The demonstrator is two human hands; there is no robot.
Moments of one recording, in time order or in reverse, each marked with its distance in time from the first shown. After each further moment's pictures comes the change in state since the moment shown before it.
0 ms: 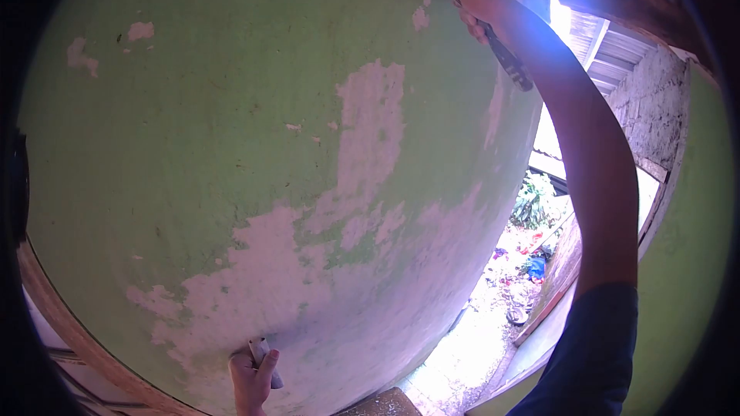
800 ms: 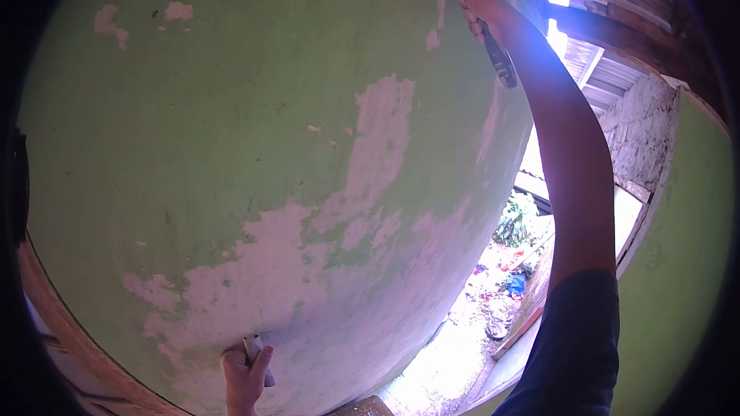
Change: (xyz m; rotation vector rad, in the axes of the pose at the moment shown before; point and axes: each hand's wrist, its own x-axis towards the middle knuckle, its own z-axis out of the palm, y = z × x) left_hand 0.000 0.008 0.004 -0.010 0.043 -0.039; right_hand 0.033 -0.012 -0.005 0.270 -0.033 -0.153
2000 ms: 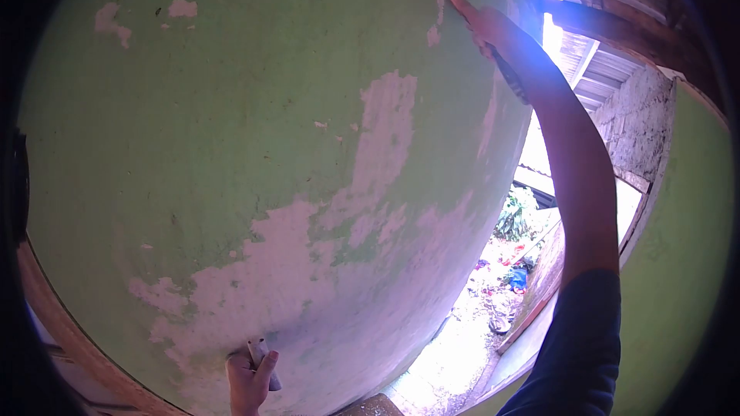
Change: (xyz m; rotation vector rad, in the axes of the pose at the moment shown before) left_hand 0.003 -0.012 -0.018 0.021 -0.153 0.067; right_hand -0.028 0.009 0.007 -0.346 0.095 0.162
